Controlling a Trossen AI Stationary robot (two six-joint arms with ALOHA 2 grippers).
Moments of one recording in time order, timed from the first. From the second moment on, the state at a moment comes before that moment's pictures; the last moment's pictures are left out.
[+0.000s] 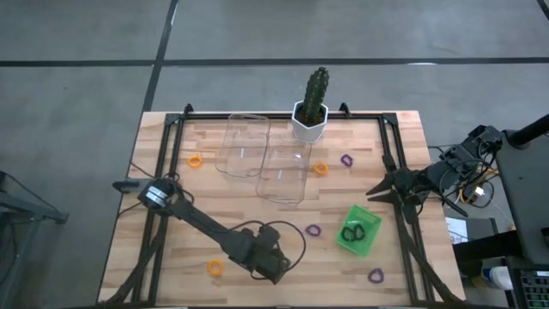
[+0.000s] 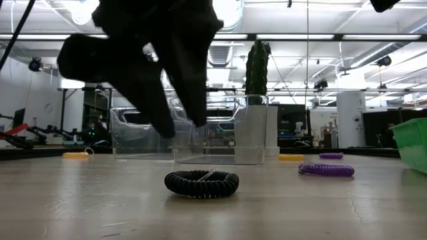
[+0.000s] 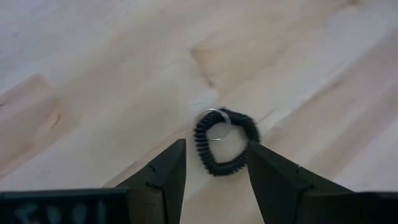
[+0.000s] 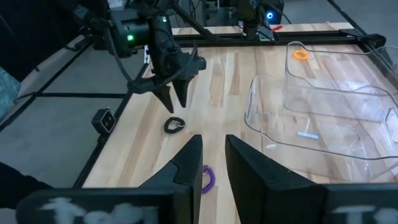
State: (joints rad) left arm -0.53 2.08 1.66 -0.83 -0.31 -1.47; right arm 0.60 0.56 0.85 -0.72 0.36 0.31
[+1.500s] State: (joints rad) left arm -0.52 2.14 1.60 -0.70 -0.24 -1.55; right arm 0.60 0.56 0.85 -0.72 0.36 0.31
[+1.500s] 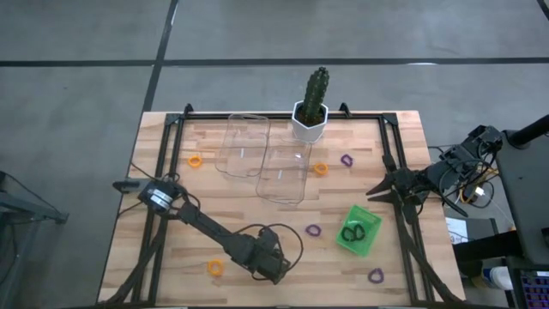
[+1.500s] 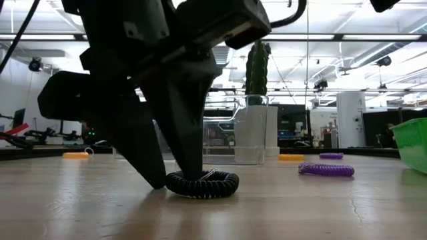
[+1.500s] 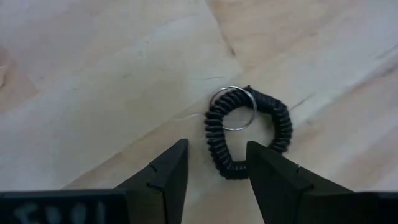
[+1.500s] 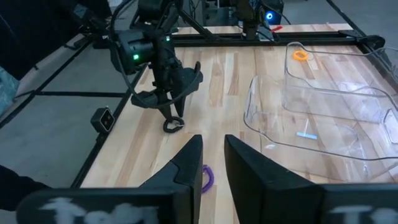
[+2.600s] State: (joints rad) left arm -0.51 2.17 1.60 -0.81 -0.24 -1.66; right arm 0.60 0.56 0.85 -0.72 0.36 0.31
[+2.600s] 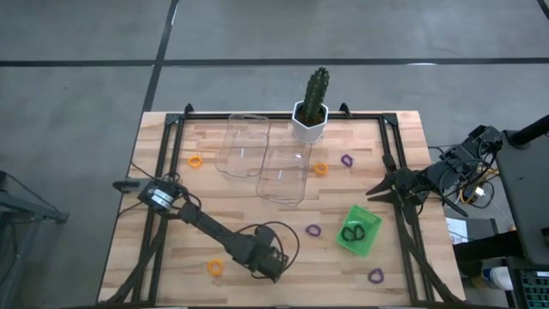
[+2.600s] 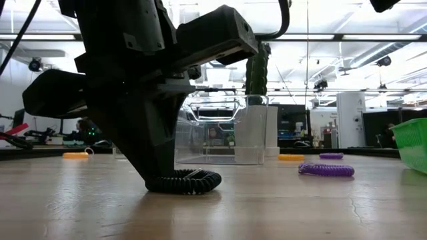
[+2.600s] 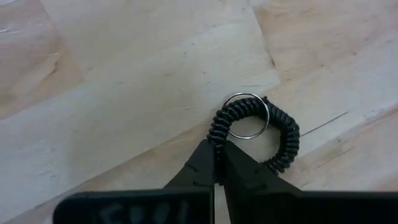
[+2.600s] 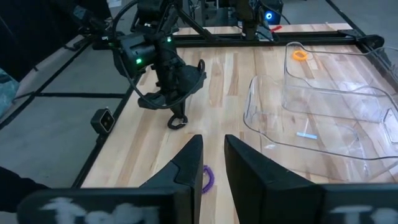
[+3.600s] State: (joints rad) left arm -0.50 2.00 1.81 -0.43 -0.37 -0.79; right arm 0.60 0.57 0.85 -0.73 0.36 0.31
